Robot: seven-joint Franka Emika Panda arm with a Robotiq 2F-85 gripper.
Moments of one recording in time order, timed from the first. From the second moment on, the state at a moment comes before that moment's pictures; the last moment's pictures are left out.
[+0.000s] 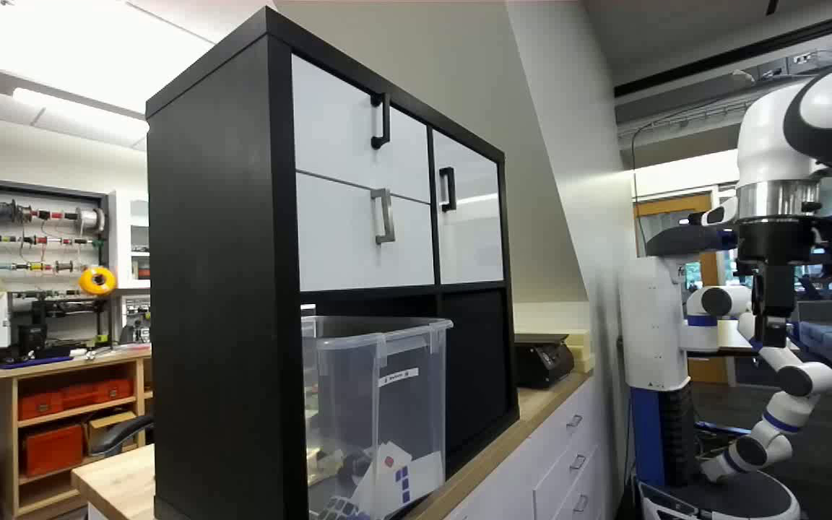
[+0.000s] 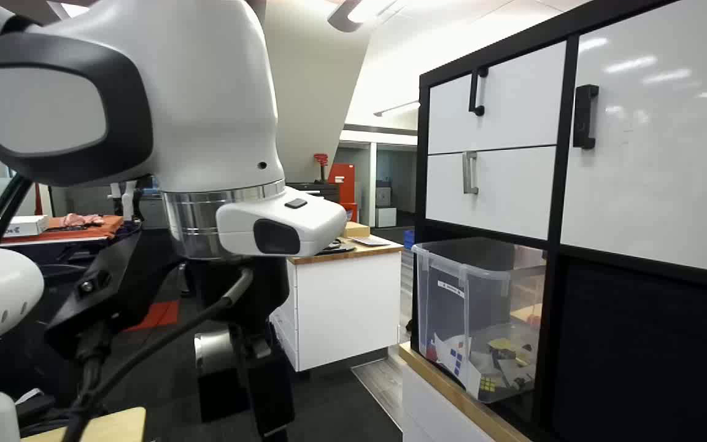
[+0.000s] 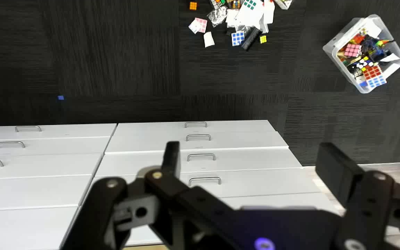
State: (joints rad) arm -0.21 -0.76 -0.43 -2.76 -0.18 2.12 -0.43
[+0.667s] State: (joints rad) arm -0.21 -0.76 -0.43 -2.76 -0.18 2.12 -0.43
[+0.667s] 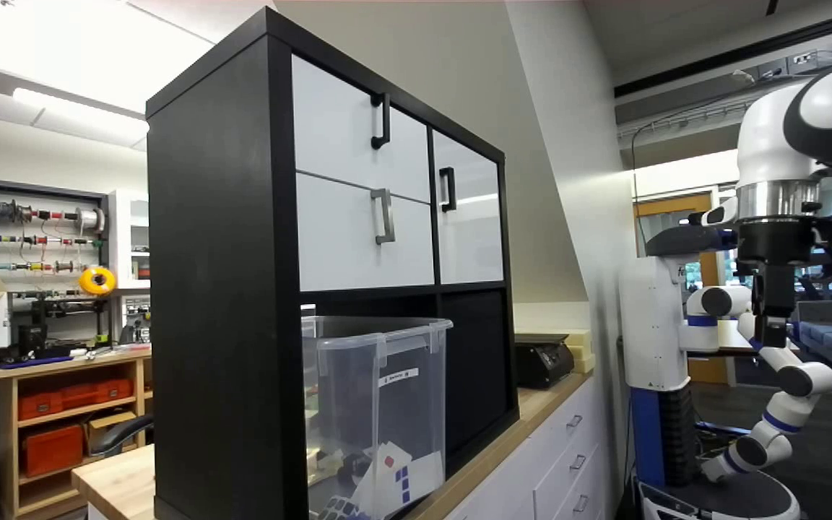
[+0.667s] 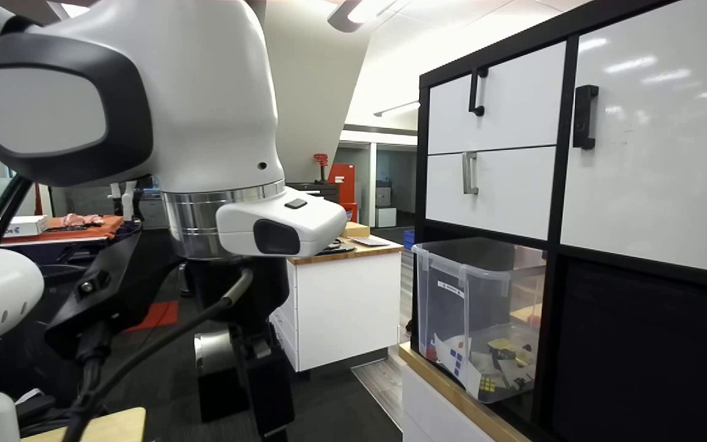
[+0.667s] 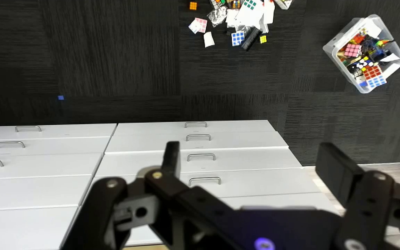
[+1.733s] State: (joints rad) arm -0.11 -0.74 -0.23 -2.76 -0.12 2.17 -0.39
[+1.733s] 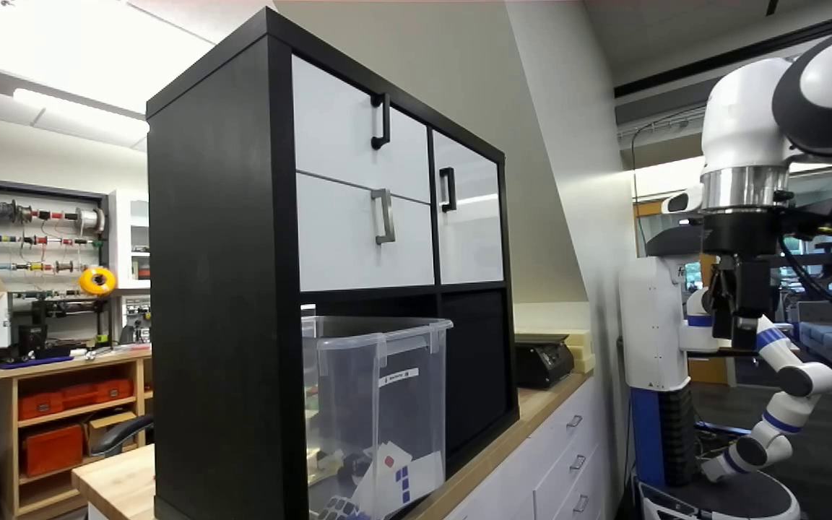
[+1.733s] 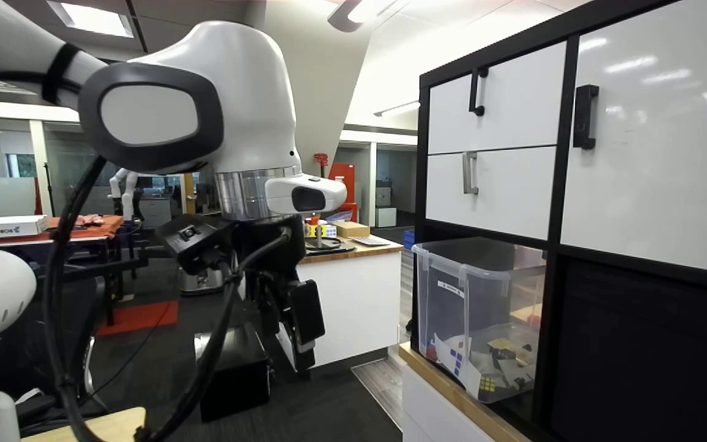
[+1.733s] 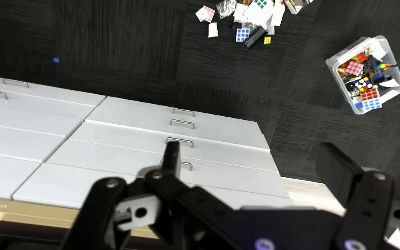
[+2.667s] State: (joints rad) arm 0.10 -0.44 -0.08 -2.61 -0.04 2.39 -0.37
